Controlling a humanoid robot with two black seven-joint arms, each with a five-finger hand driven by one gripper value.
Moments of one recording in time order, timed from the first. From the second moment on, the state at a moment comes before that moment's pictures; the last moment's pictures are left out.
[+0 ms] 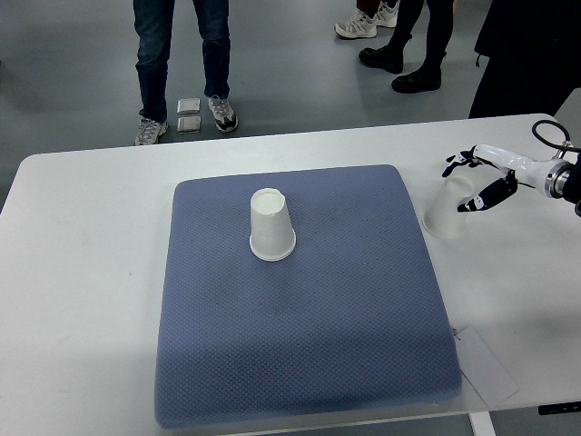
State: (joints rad) left arm -0.01 0.00 -0.05 -0.17 0.05 0.14 -0.04; right arm 0.83 -0.57 0.35 0.70 -1.21 0.16 0.34
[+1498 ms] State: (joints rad) left arm -0.01 0.00 -0.05 -0.17 0.05 0.14 -0.04; right arm 1.28 -0.63 0.31 1.06 -1.19 0.33 0.34
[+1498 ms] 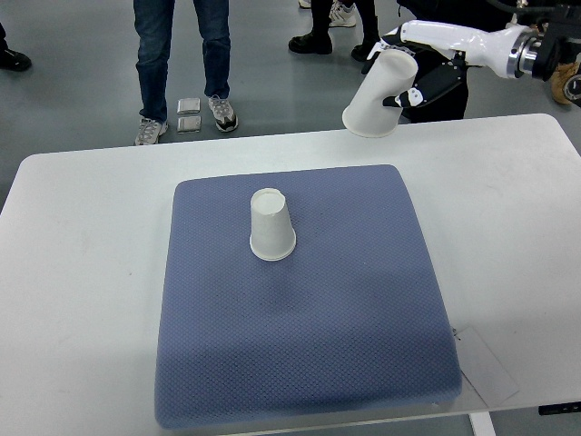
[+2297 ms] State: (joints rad) left arm -0.01 0.00 -0.05 -0.17 0.05 0.14 -0.04; right arm 1.37 -0.29 0.23 1.03 -1.31 0.39 0.26
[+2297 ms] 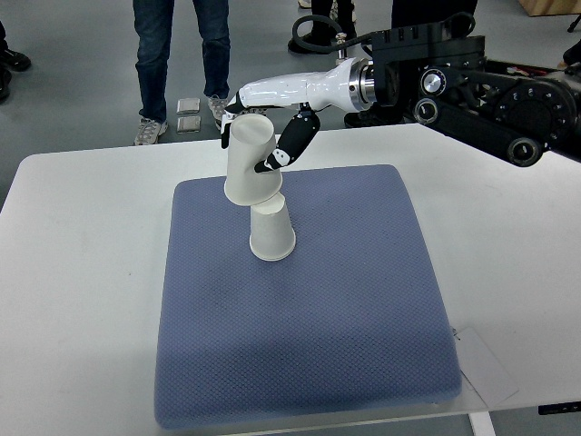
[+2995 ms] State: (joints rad) left arm -0.01 0.00 -0.05 -0.17 0.05 0.14 -0.04; right arm 1.36 -0.28 0.18 1.01 -1.39 0.39 0.26
